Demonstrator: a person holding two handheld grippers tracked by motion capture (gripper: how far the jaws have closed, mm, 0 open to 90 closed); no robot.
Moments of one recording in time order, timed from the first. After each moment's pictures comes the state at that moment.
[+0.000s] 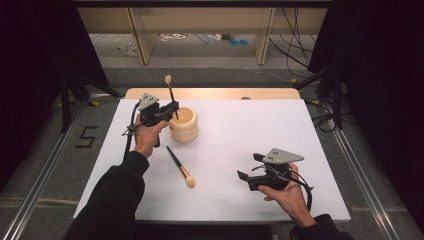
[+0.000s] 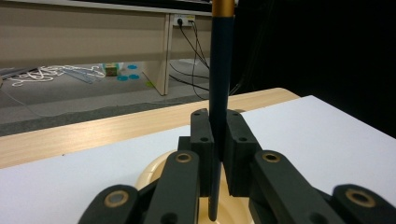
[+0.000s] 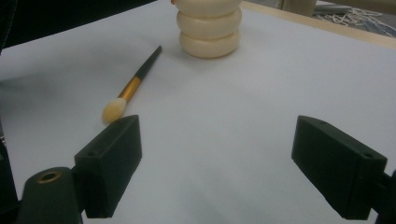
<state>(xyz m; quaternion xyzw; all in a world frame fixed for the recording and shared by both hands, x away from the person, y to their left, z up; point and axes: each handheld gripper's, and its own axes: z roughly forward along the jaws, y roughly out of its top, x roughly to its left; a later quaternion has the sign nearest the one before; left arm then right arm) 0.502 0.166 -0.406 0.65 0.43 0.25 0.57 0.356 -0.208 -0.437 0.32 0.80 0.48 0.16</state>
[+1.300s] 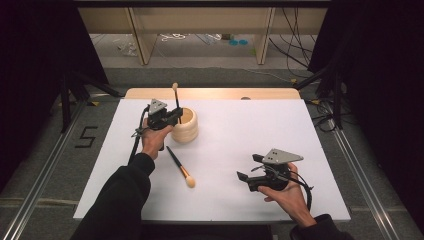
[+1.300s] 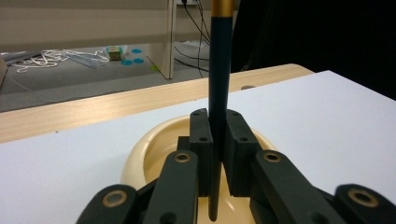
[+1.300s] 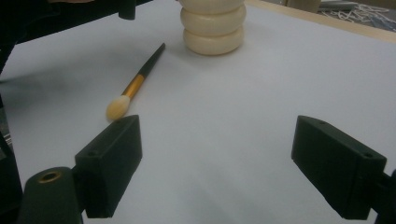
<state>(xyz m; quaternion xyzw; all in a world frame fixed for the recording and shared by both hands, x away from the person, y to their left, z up) 0.513 0.155 -0.437 0.68 0.44 0.25 0.54 0.356 -0.207 -0.438 0.32 0.80 0.48 0.16</state>
